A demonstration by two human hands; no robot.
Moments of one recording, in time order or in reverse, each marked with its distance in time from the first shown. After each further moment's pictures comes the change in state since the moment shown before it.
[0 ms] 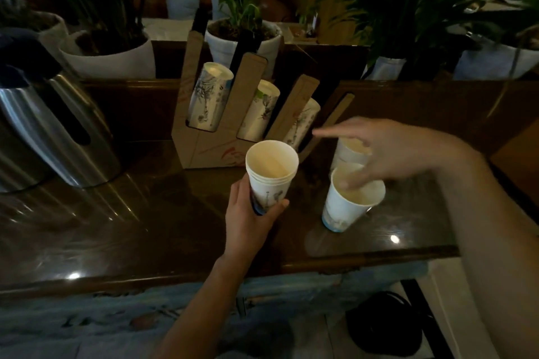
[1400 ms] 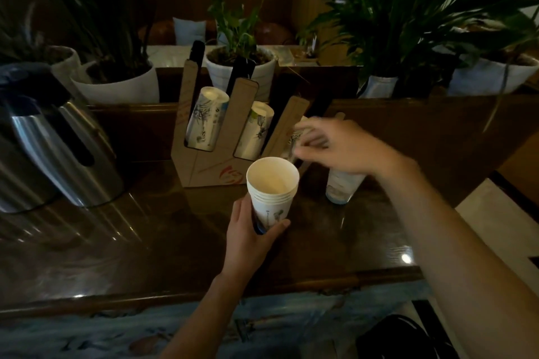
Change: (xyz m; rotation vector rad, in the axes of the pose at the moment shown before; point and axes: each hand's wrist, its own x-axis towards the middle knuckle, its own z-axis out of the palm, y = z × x) left_hand -0.001 0.006 0.003 0.011 -0.058 0.019; right_hand 0.044 -0.017 0.007 0.279 0.259 -0.028
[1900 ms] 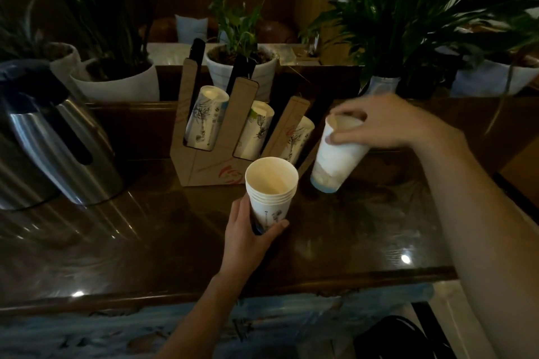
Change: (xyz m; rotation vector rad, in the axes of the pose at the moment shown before) left_hand 0.003 0.001 0.002 -0.007 -0.004 -0.015; right_hand -0.006 0.006 -0.062 -0.361 0.079 0.156
